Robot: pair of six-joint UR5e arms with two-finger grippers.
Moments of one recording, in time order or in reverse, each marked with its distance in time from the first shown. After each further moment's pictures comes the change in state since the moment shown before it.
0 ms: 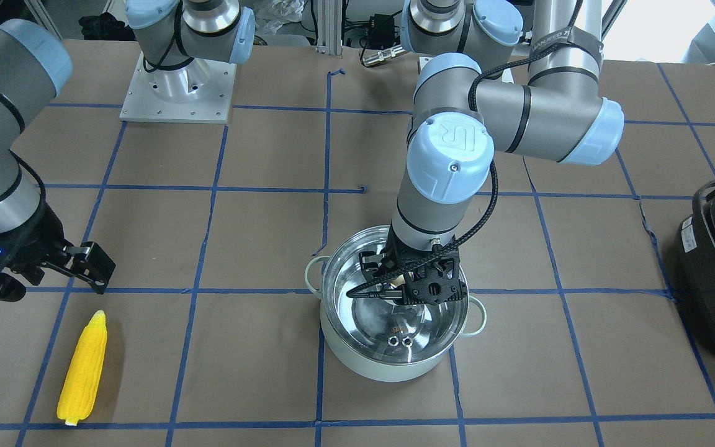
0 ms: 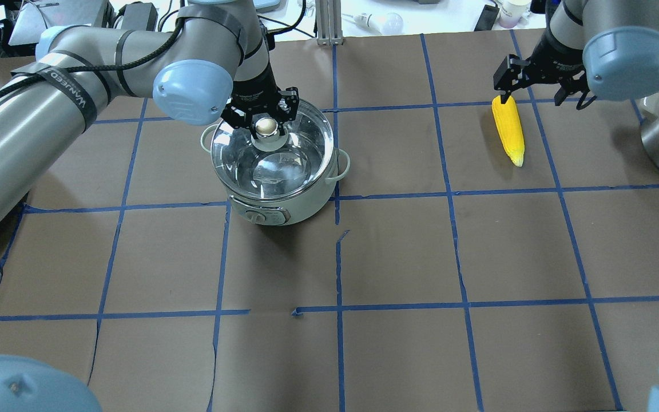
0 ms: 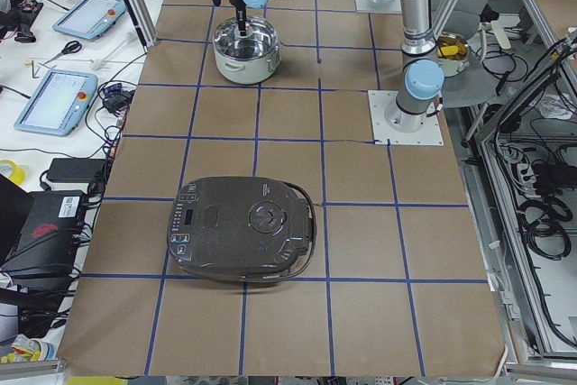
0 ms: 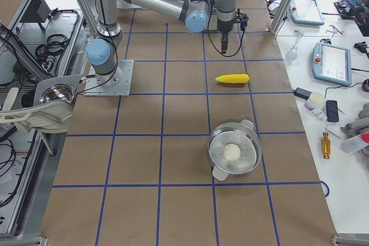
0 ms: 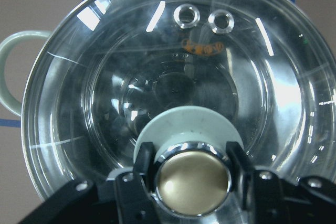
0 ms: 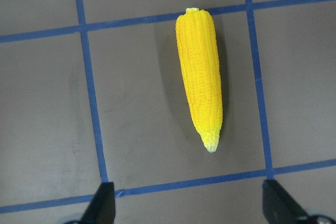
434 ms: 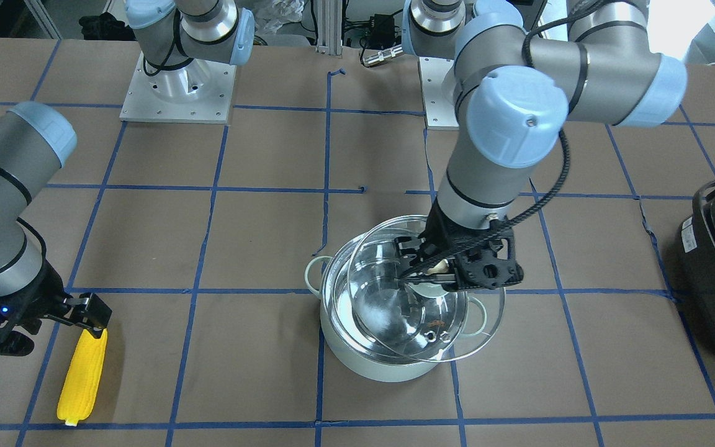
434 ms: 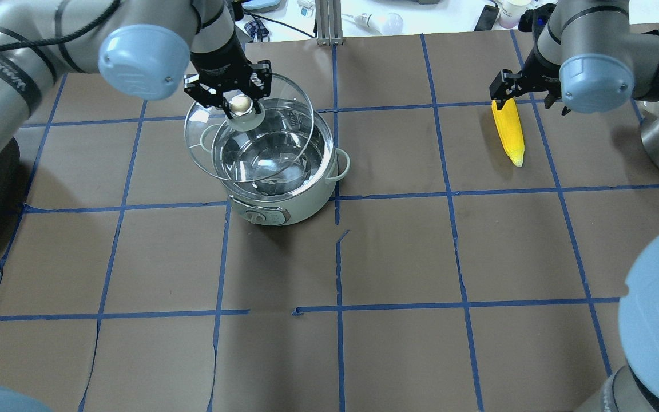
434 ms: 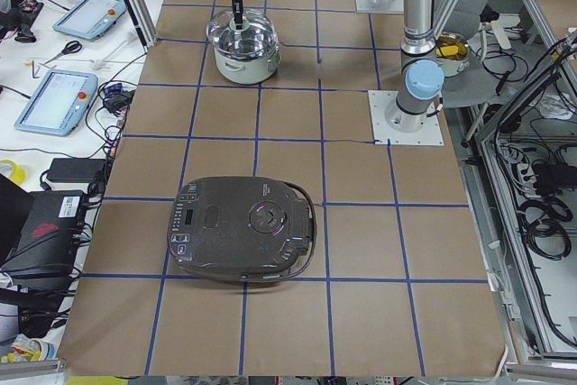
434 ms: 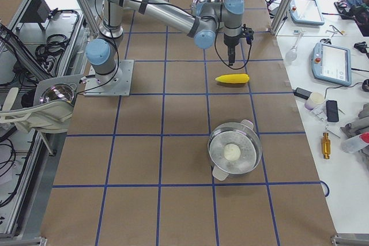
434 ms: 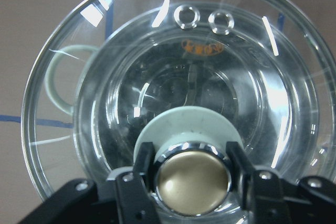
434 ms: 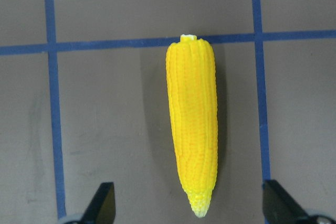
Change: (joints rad) left arm 0.100 0.067 0.045 -0.101 -0.030 0.067; right arm -0.025 0.142 -0.004 -0.176 -0.003 -0.092
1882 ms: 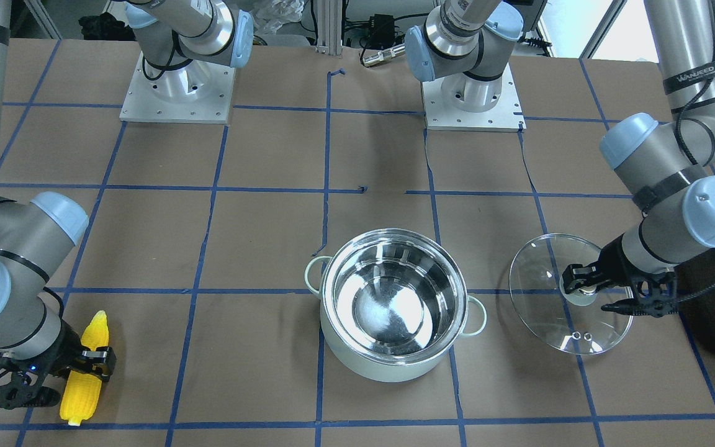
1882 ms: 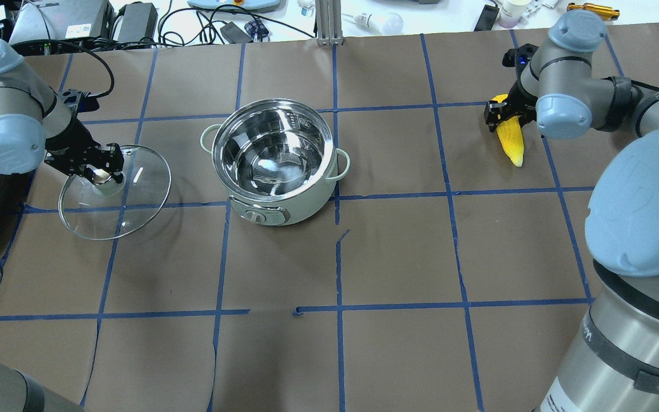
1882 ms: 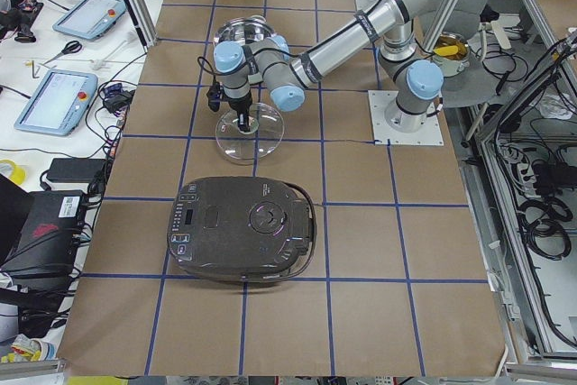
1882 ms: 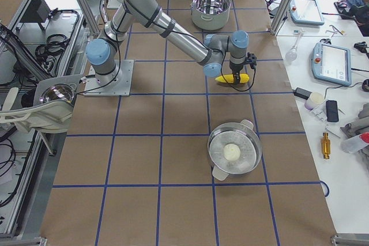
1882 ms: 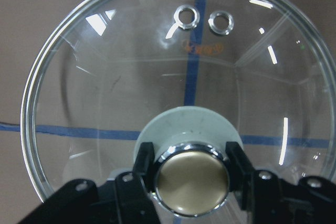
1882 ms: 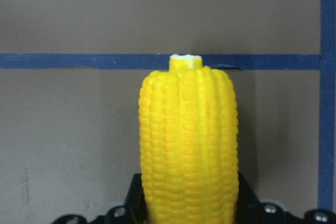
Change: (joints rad) left arm 0.462 -0.051 -0.335 0.270 0.060 0.572; right arm -0.037 0.215 -0.024 -0.167 0.065 -0.087
